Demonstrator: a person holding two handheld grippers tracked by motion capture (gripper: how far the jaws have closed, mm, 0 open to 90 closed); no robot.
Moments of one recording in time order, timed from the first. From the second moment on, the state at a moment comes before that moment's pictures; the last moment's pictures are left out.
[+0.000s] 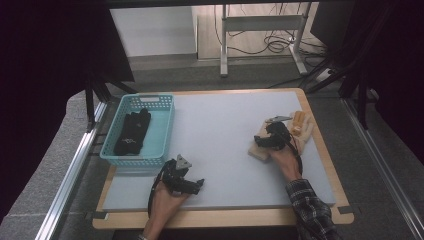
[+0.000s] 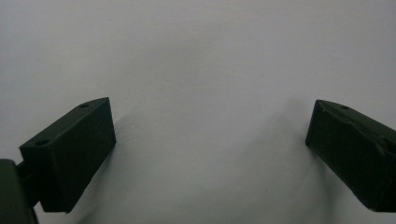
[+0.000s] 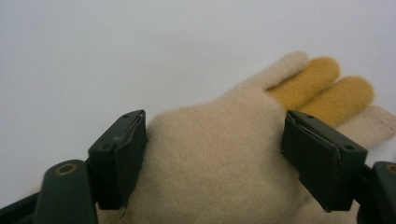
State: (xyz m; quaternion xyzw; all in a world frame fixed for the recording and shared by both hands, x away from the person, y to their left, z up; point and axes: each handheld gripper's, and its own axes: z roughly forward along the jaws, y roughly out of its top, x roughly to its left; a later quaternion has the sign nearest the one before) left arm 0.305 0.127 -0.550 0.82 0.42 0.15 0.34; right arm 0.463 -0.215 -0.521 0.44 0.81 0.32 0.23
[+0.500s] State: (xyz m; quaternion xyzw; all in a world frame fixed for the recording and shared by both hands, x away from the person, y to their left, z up) left arm 0.305 0.127 -0.549 0.82 0.42 0.15 0.34; right arm 0.453 -0.221 -0.510 0.41 0.82 0.33 0.21
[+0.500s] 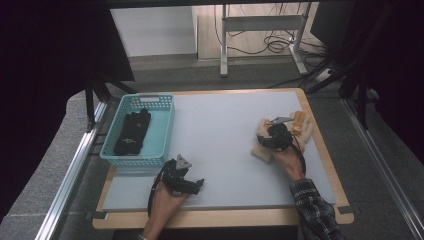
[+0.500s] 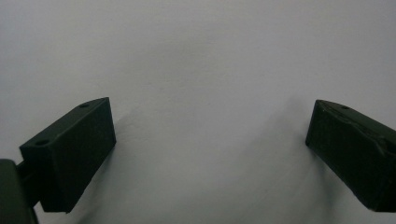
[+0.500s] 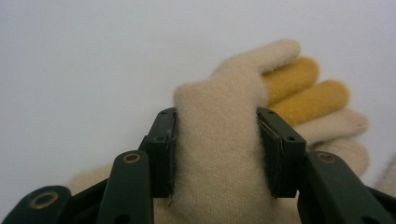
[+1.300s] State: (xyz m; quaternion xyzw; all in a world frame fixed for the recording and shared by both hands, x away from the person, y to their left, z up) left arm 0.305 0.128 -0.549 0.83 0.42 0.15 0.34; right arm 0.384 -0.121 -0.488 0.27 0.87 0.39 0.15
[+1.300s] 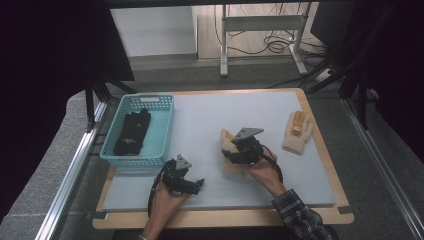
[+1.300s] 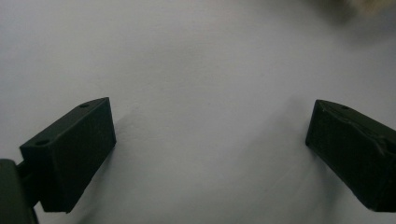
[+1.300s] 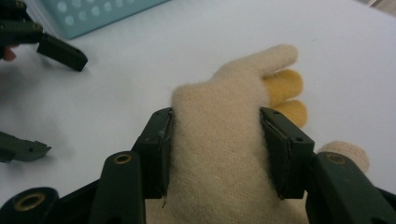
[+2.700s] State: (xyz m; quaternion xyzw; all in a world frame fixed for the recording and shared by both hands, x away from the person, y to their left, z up) left arm 0.305 0.128 -0.550 0.82 0.42 0.15 0.34; right arm 0.442 -0.304 -0.474 0.45 0.79 0.35 0.21
